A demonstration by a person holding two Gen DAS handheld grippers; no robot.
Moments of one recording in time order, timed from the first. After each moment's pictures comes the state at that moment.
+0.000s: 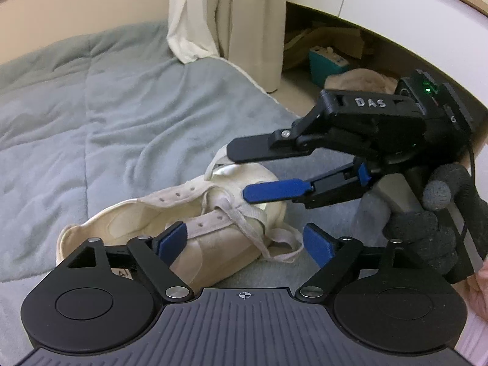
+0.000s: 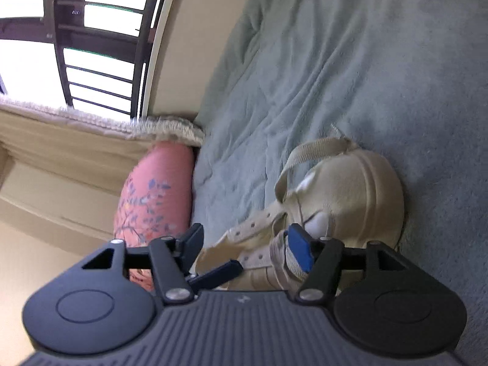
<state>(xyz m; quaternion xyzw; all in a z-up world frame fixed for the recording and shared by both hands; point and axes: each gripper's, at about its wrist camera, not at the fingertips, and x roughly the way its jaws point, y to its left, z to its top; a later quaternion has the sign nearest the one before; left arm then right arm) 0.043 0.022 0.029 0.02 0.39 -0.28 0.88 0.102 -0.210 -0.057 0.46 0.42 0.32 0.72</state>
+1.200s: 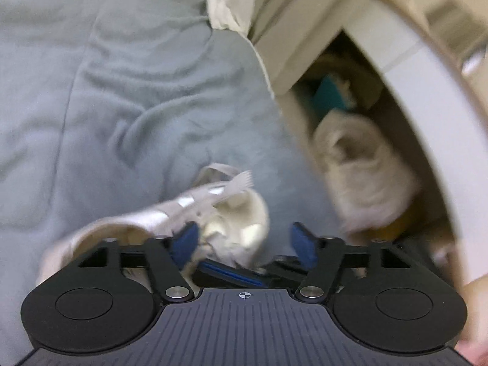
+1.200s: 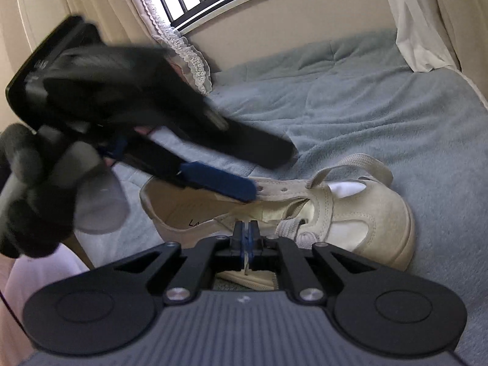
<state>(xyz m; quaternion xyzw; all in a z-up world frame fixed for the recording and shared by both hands) 0.122 0.061 0.024 -0.17 0.49 -0.29 0.80 0.041 -0.102 -0.035 0.07 0.33 0.34 0.88</state>
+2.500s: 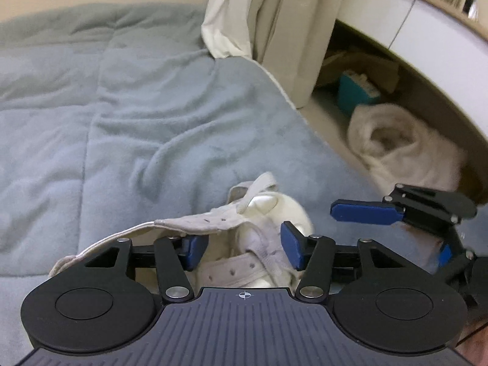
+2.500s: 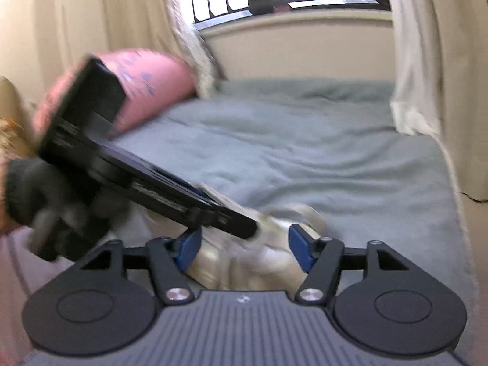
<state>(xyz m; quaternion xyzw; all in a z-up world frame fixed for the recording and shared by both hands) 0.099 0.040 0.005 -0.06 0.42 -0.25 0.87 0.031 -0.160 0.012 -0.04 0.30 0.31 0.90</state>
